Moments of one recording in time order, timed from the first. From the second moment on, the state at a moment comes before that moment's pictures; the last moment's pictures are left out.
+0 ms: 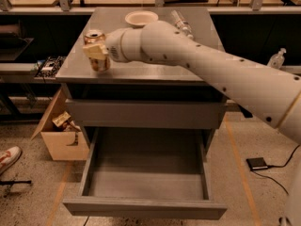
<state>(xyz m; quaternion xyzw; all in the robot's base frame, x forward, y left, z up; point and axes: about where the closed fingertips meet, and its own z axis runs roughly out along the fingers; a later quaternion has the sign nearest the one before) 0.706 0.160 0.918 -0.38 0.70 0.27 0.54</state>
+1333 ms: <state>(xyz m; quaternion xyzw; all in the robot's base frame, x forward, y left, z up) 0.596 0.045 0.901 -0.59 0.69 0.18 0.38</state>
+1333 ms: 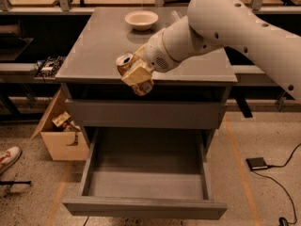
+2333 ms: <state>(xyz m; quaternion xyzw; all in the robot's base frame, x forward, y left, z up) 0.560 0.049 0.827 -0.63 0.71 0.18 0.28</state>
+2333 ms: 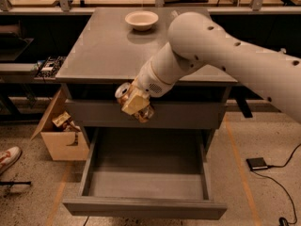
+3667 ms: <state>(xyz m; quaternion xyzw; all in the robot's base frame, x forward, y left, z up) 0.520 0.010 0.665 -0.68 0.73 0.11 0.08</state>
